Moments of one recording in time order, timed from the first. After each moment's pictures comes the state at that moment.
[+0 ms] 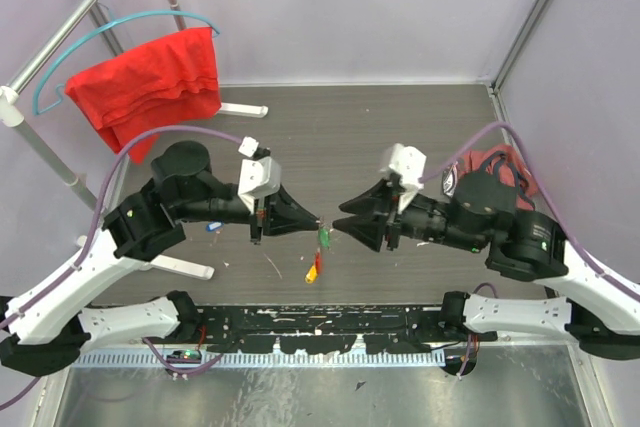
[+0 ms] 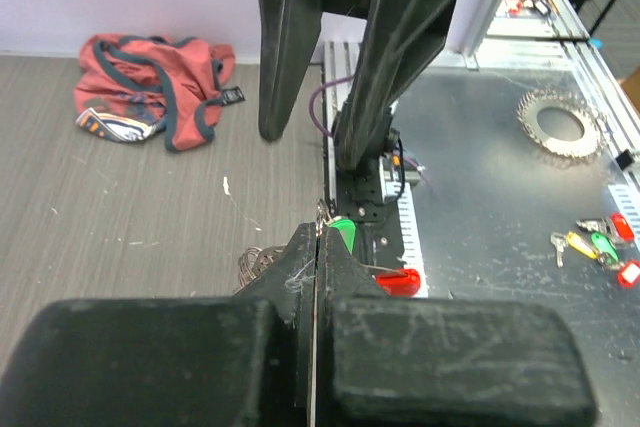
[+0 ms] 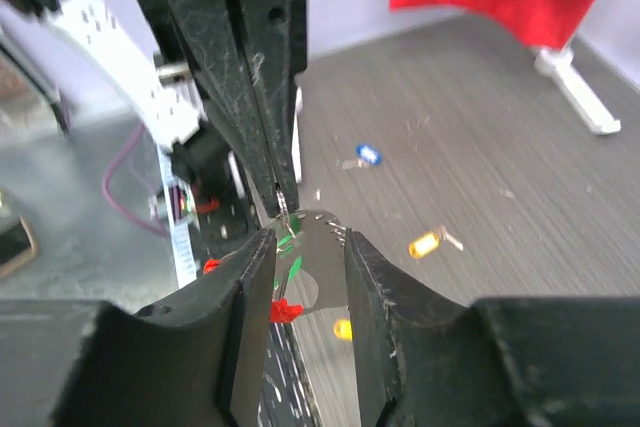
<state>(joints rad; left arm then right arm) -0.98 1.01 1.33 -0.49 0.64 0.06 1.20 0.91 1.41 -0.65 -0.06 0.04</state>
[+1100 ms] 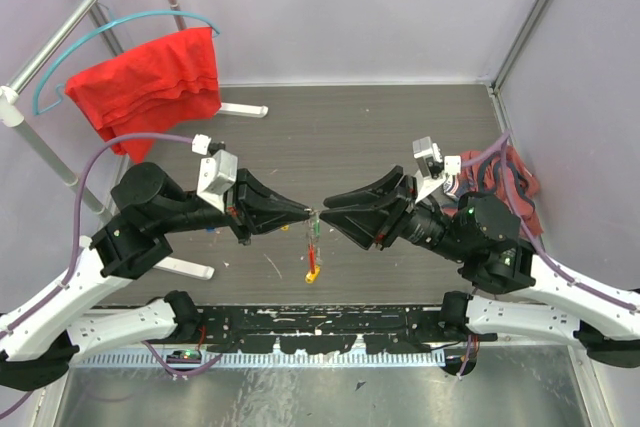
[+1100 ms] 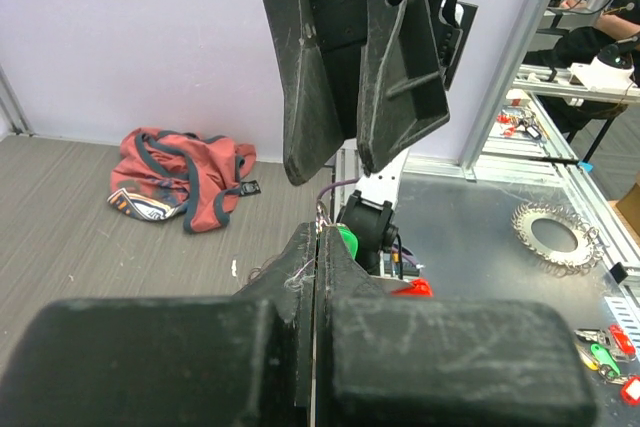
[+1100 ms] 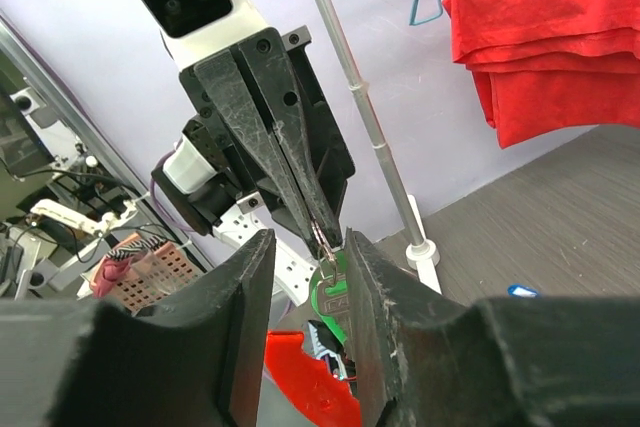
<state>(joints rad) -0.98 0.84 1.15 -0.14 0.54 -0.16 1.20 0.75 1.00 0.08 -0.02 0.50</state>
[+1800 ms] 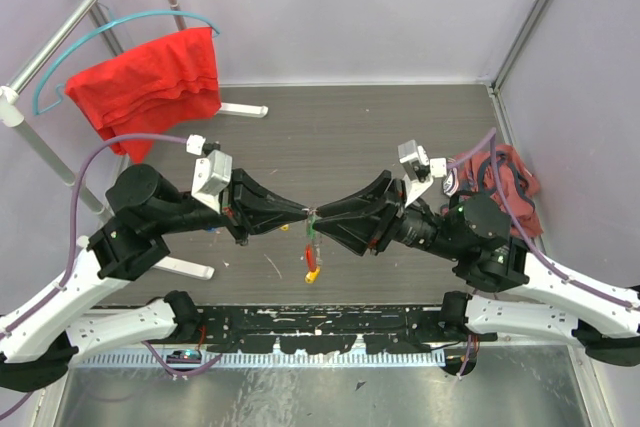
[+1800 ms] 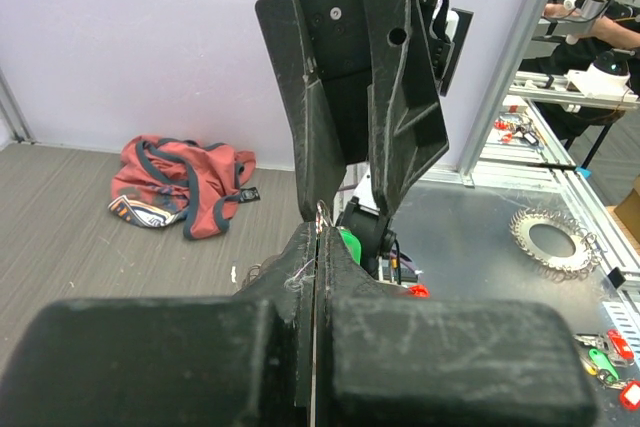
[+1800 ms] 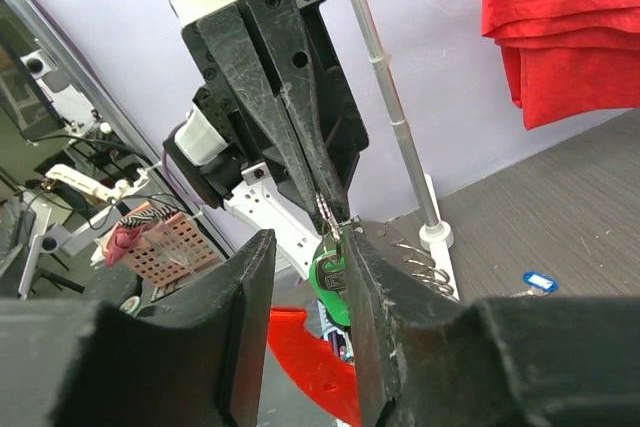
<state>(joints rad) -0.98 0.83 1.15 -0.13 0.54 -0.17 1.20 0.78 1.00 0.07 -0.10 0.50</state>
